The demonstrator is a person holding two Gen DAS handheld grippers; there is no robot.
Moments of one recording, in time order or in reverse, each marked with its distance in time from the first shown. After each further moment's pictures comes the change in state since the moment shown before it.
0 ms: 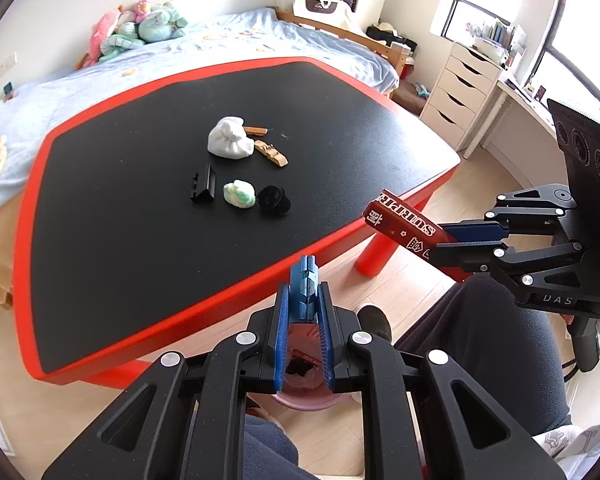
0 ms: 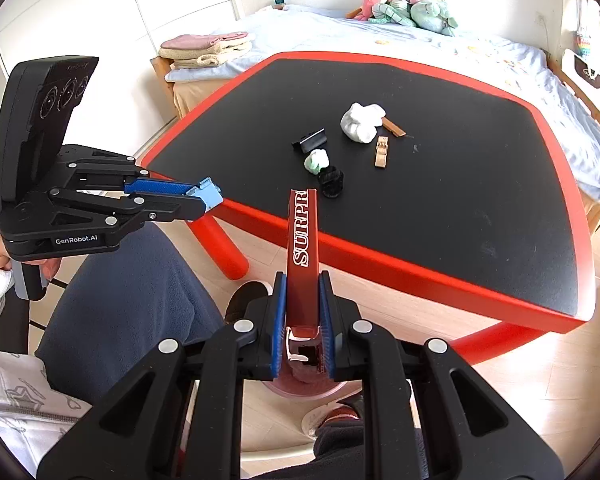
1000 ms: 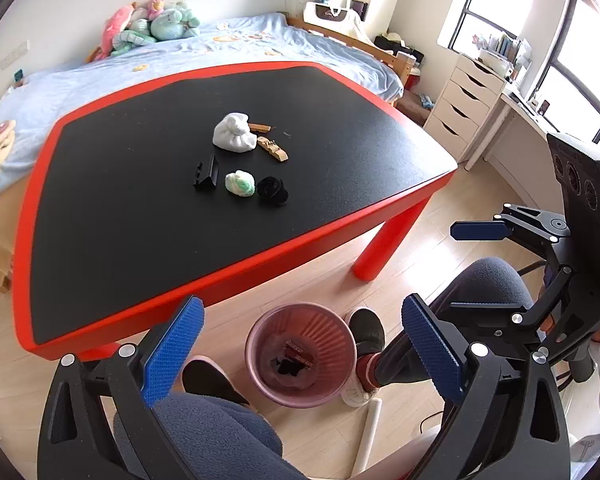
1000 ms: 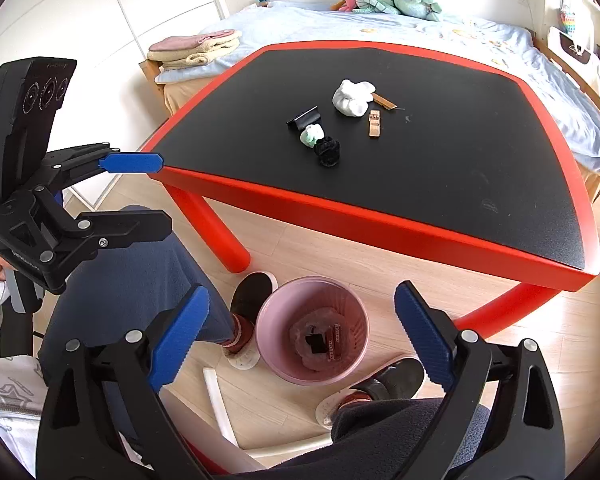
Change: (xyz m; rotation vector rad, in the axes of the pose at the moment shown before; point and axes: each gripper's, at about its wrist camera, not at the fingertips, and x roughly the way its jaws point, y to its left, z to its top) left arm -0.009 -0.003 -0.016 -0.053 -0.035 0.010; right arm 0.001 0.001 -0.023 0.068 0.001 -0.010
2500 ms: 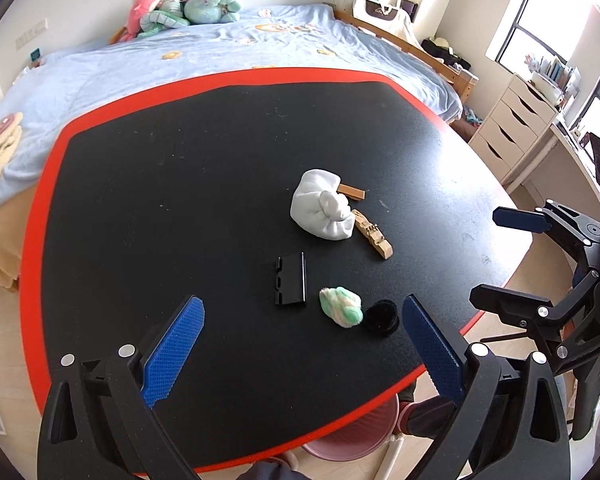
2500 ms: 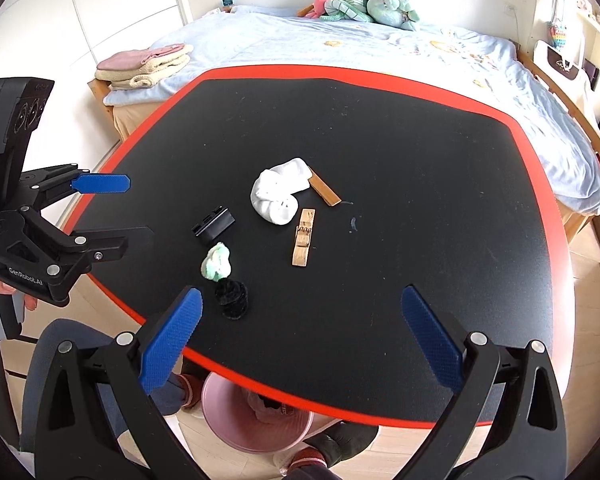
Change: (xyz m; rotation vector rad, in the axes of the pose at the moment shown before) left arm 0.073 0.087 0.113 -0.098 0.058 0.071; right arm 0.065 -0.064 0.138 0.008 0.006 -0.124
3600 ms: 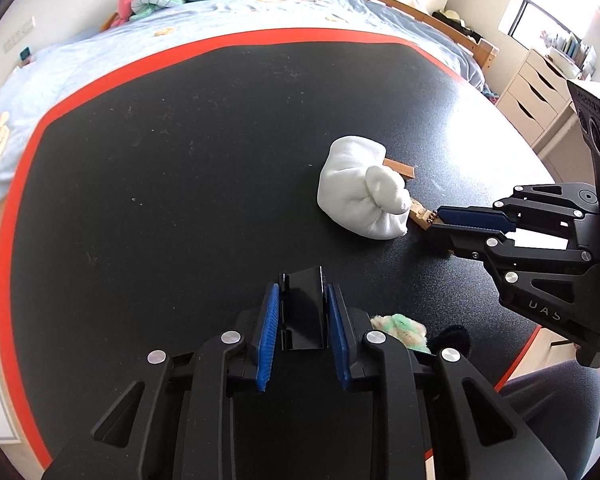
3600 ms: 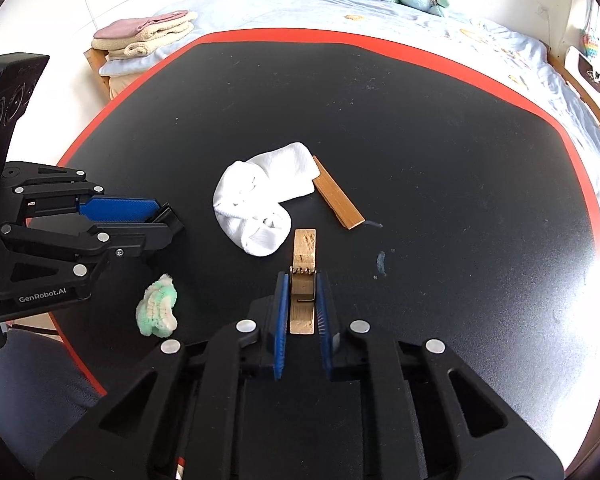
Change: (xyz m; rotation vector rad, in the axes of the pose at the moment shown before) left arm 0.057 0.022 0.004 0.030 0.080 0.044; right arm 0.089 -0.007 0.025 -0.073 0.070 0.024
